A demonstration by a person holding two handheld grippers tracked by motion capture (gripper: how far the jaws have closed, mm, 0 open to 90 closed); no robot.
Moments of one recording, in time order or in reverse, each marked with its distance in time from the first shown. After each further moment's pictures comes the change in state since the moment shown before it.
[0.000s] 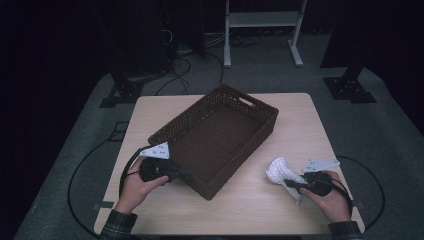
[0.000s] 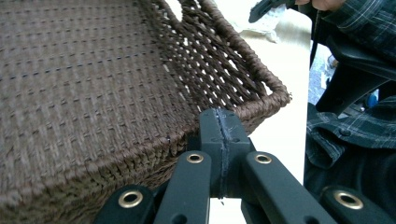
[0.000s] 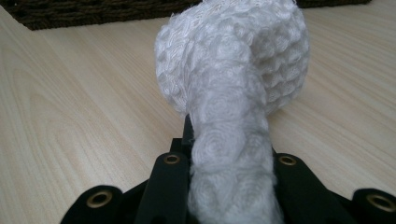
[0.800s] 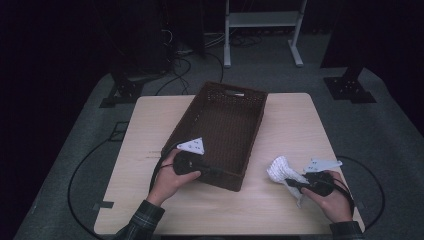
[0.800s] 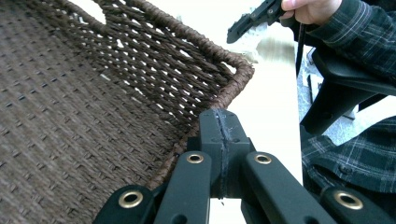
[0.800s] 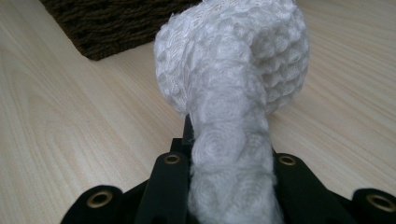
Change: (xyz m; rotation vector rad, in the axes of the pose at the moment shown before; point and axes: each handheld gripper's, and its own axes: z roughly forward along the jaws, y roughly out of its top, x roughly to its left) left arm -0.008 0.047 0.069 0.008 -0.088 0.054; right arm -0.001 0.000 -0.004 -0.016 -0.014 -0.014
